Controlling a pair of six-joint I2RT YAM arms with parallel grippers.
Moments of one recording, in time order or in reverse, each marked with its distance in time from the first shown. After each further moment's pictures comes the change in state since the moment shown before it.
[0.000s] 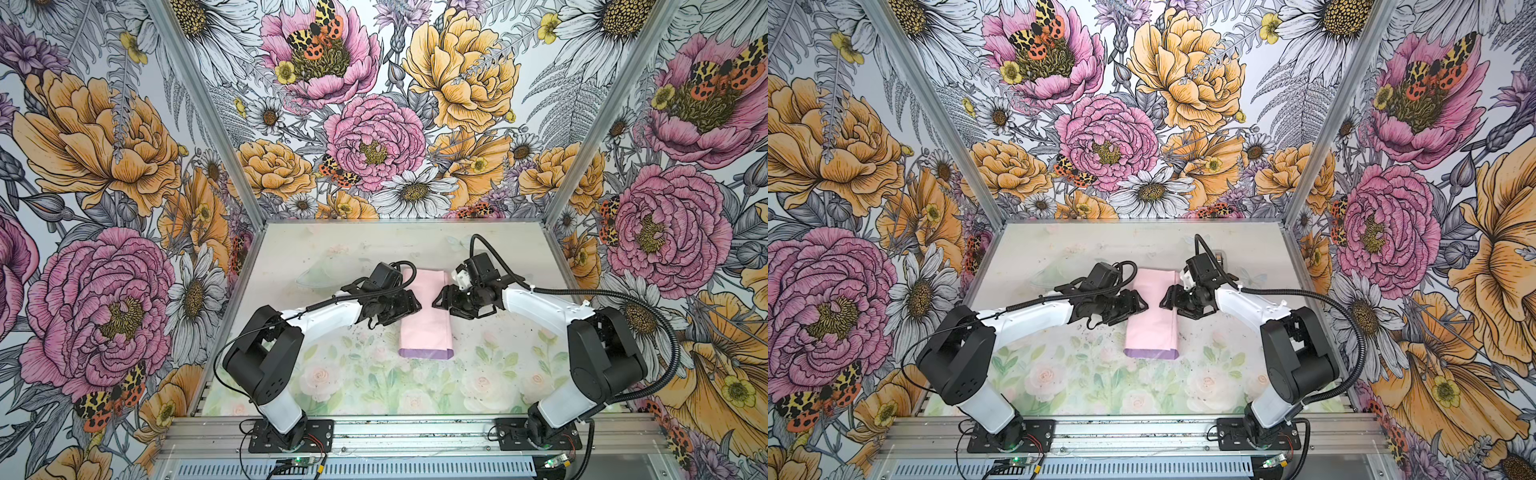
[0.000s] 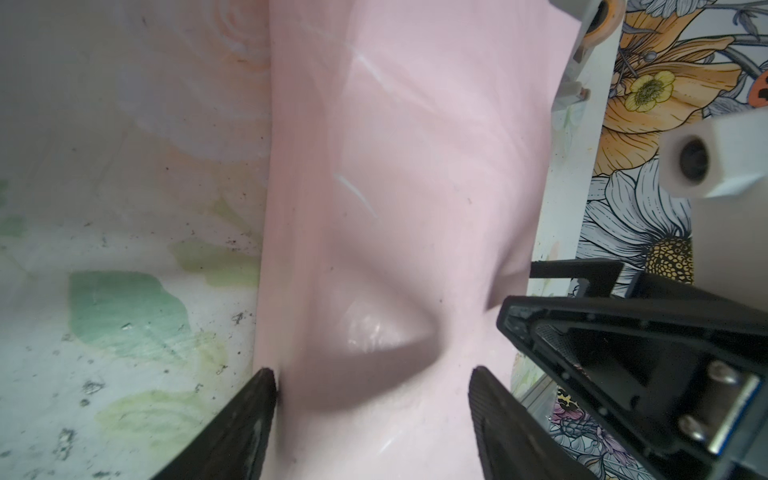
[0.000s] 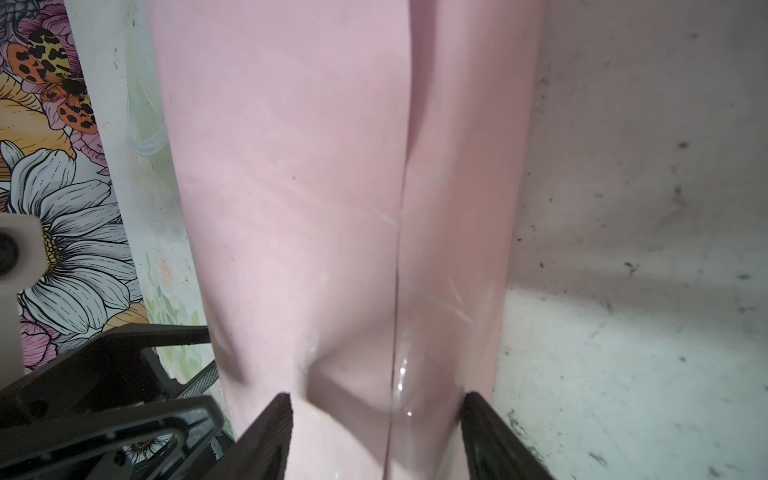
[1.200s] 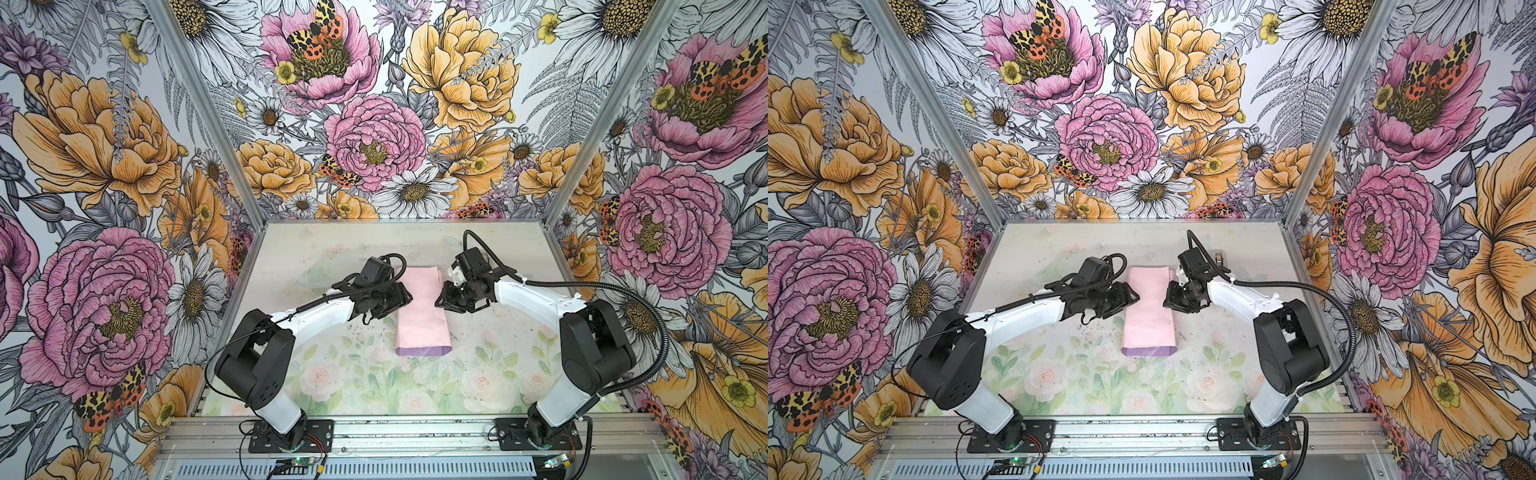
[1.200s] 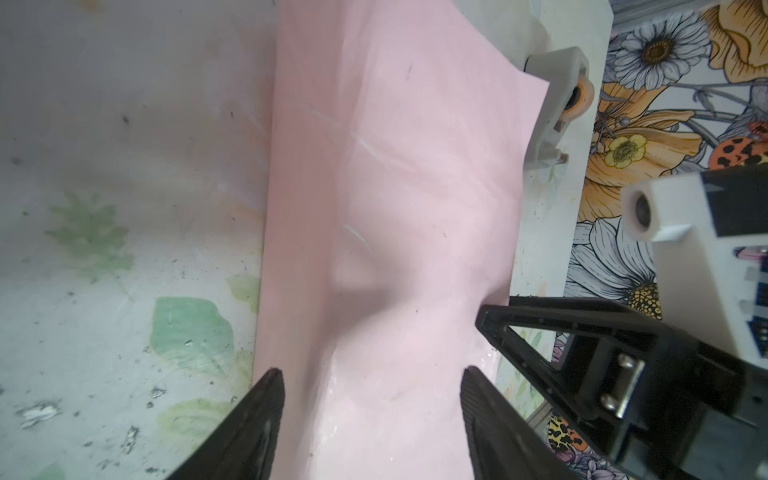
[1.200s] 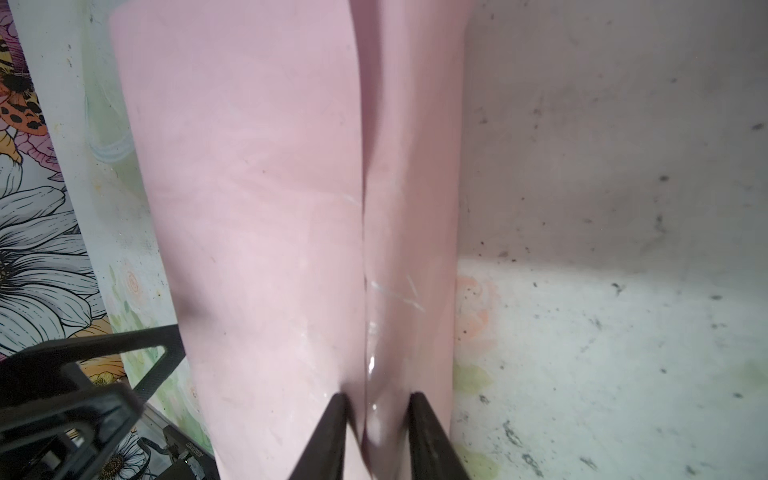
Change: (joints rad) left arm 0.077 -0.055 -0.008 0.000 -0.050 -0.018; right arm 0.034 0.076 0.130 -0.093 0.084 -0.004
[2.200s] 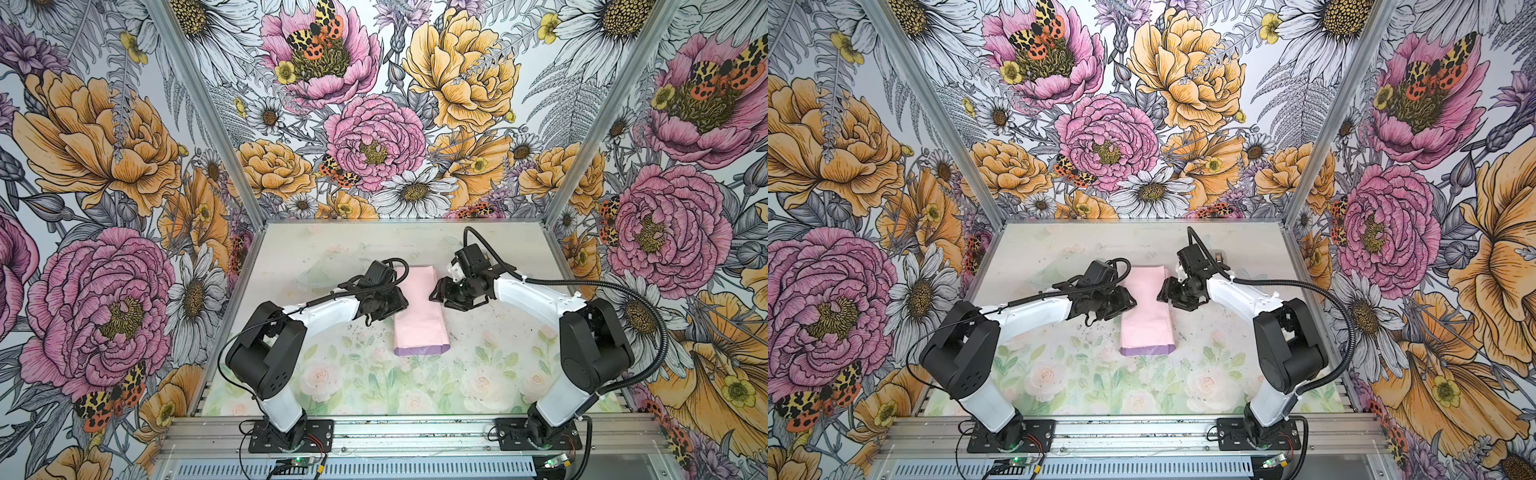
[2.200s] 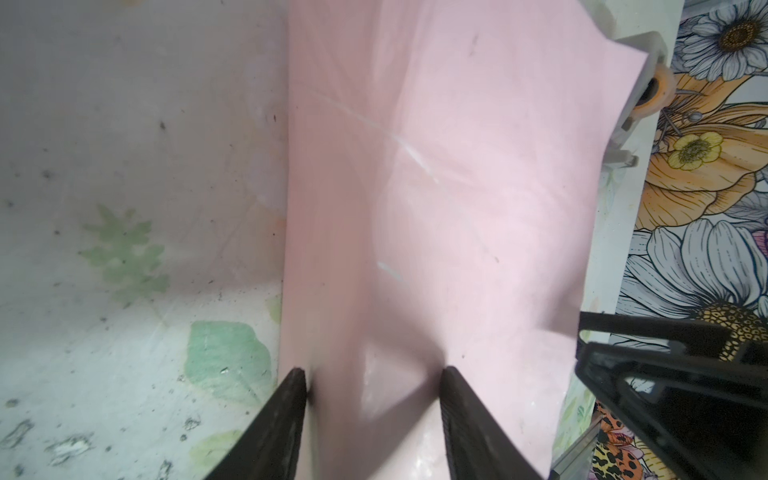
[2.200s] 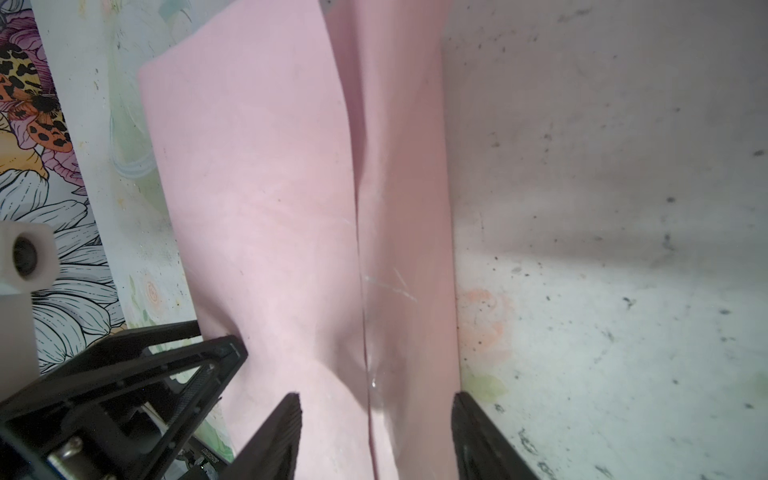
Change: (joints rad) left arm -0.024 0.089 0.013 -0.002 -0.048 0.032; right arm -0.005 0.000 0.019 -0.002 -0.001 0.026
